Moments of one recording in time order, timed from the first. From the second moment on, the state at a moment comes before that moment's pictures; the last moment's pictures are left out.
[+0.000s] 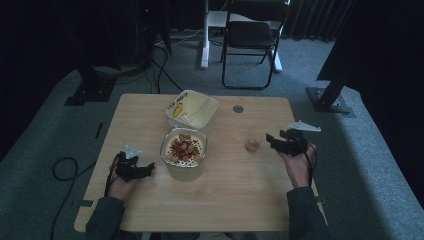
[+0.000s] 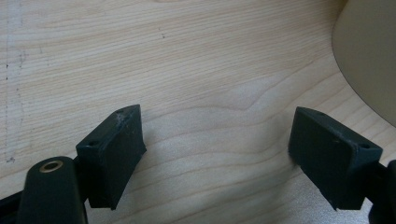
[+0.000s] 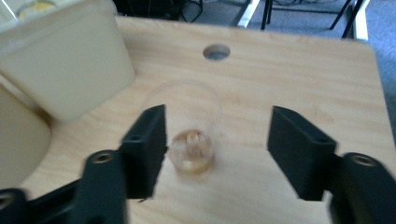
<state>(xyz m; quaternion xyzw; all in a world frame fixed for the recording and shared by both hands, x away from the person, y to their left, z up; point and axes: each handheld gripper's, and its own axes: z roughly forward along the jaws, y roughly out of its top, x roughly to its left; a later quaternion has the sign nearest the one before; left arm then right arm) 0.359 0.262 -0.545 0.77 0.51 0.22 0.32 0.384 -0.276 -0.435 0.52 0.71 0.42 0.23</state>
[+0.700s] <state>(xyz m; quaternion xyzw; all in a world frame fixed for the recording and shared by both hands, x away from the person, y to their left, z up) 0.359 0.261 -0.544 0.77 0.51 0.22 0.32 0.402 -0.254 -0.499 0.48 0.75 0.41 0.21</state>
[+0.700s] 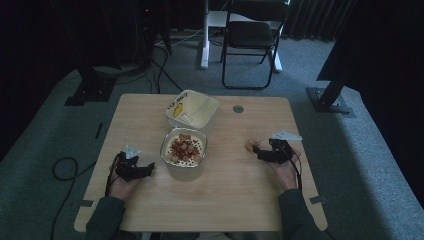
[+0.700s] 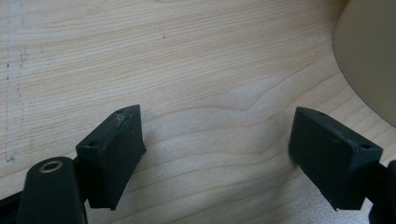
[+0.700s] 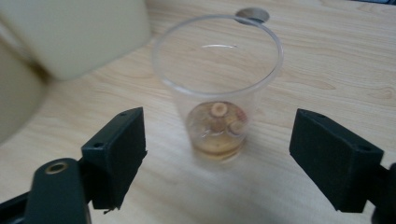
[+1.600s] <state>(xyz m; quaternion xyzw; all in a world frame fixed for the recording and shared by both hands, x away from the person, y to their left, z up) 0.359 0.261 -0.545 0.77 0.51 0.22 0.31 0.441 -0.228 -0.510 0.48 0.73 0.43 0.24</state>
